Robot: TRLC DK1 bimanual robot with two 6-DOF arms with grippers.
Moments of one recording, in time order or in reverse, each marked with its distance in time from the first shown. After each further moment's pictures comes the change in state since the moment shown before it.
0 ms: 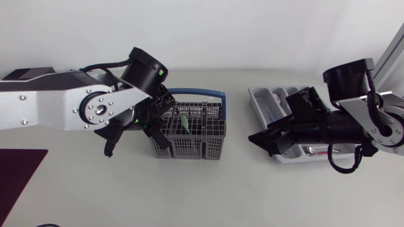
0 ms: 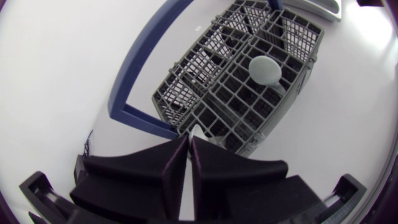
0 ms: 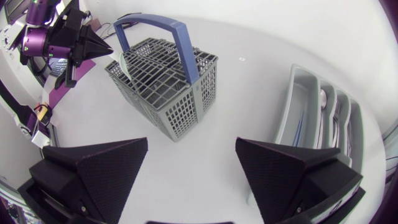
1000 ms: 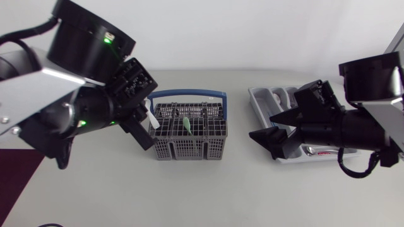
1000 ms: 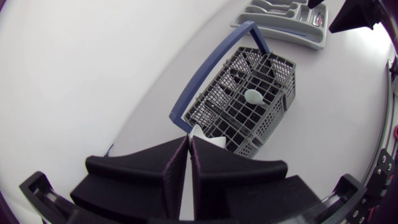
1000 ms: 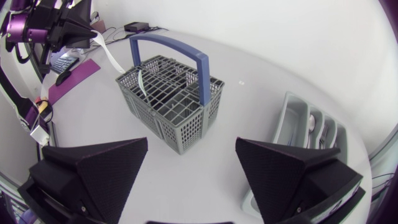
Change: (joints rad) left arm -0.137 -0.318 0.006 -0.148 -0.104 -0.023; right arm 0.098 -0.177 -0.013 -0.025 0.090 -0.008
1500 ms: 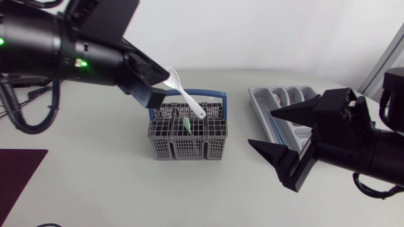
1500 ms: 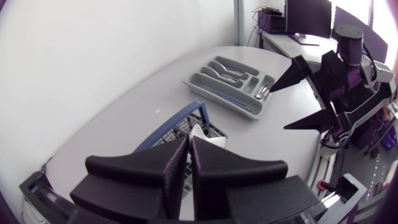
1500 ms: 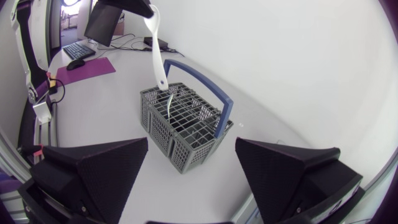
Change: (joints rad) left arm 0.075 0.029 0.261 -0.107 0.535 -0.222; right arm 0.246 -0.266 -0.080 0.039 0.186 -0.114
